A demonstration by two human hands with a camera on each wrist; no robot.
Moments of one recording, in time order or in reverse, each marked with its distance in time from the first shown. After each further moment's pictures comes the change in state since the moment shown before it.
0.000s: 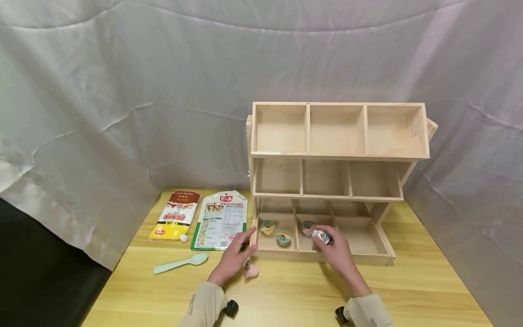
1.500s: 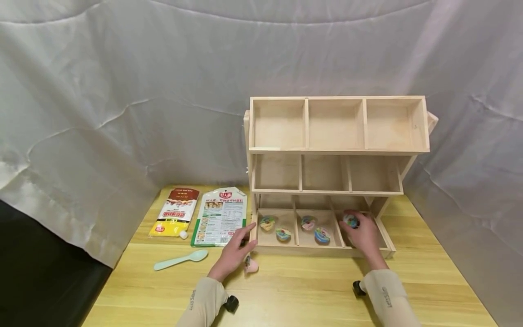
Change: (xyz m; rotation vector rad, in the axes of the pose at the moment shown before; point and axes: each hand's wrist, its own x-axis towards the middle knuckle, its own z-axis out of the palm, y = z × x) left_hand 0.001 0.003 -0.001 -0.020 -0.005 -0.009; right_hand 0.039 0.048 -0.067 -0.311 0.196 -0.058
